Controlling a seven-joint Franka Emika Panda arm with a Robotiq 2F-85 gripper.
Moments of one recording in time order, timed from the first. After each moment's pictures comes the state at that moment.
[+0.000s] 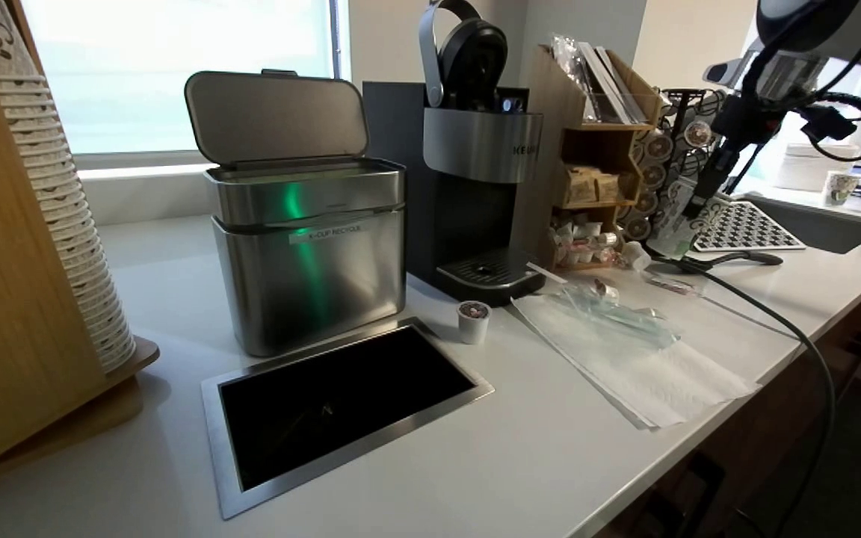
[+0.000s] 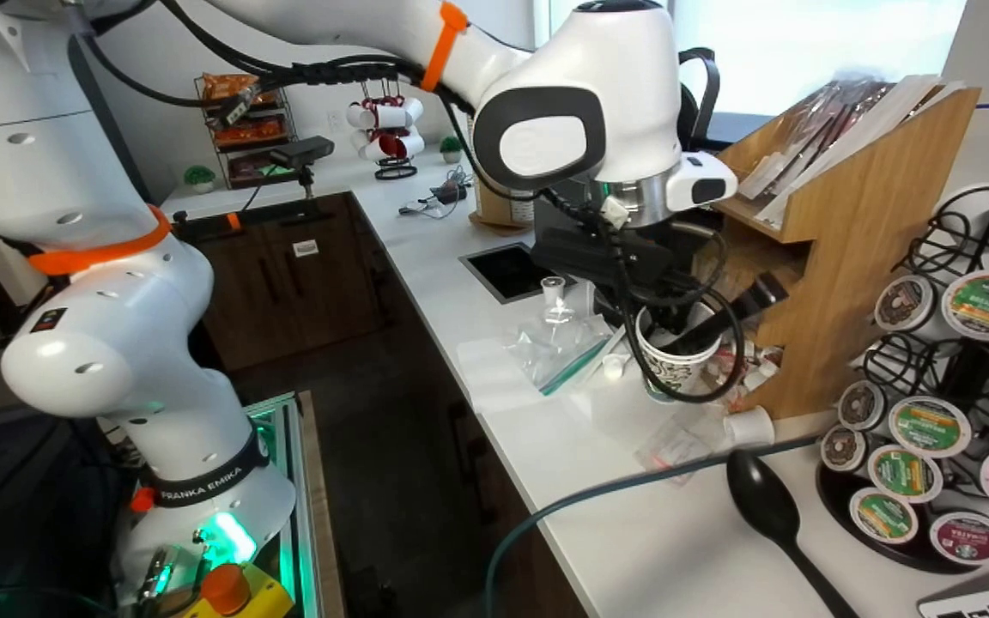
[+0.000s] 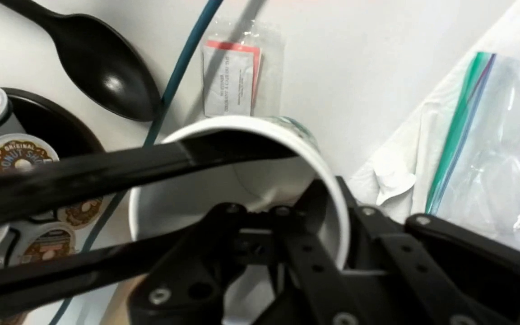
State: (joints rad) arm -0.21 -0.05 -0.18 -2.26 0.12 2.40 -0.84
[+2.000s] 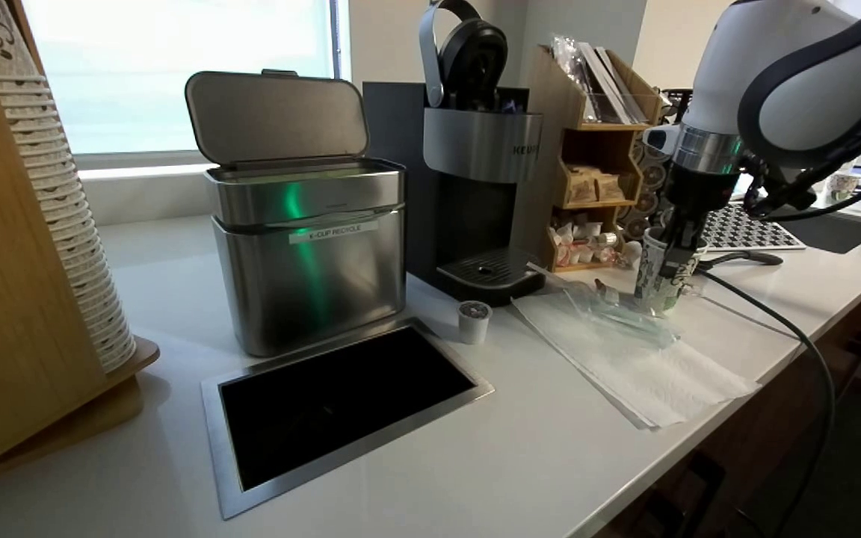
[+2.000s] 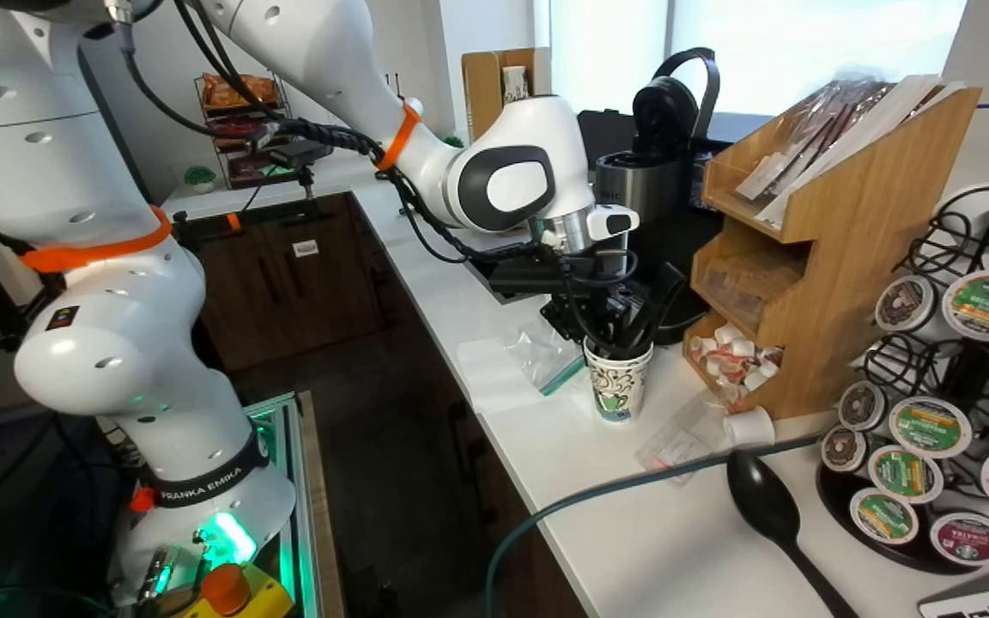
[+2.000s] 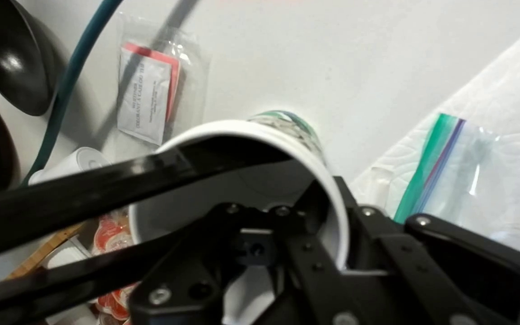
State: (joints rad) arm -0.11 -0.02 -0.09 -2.43 -0.35 2.57 -0.43
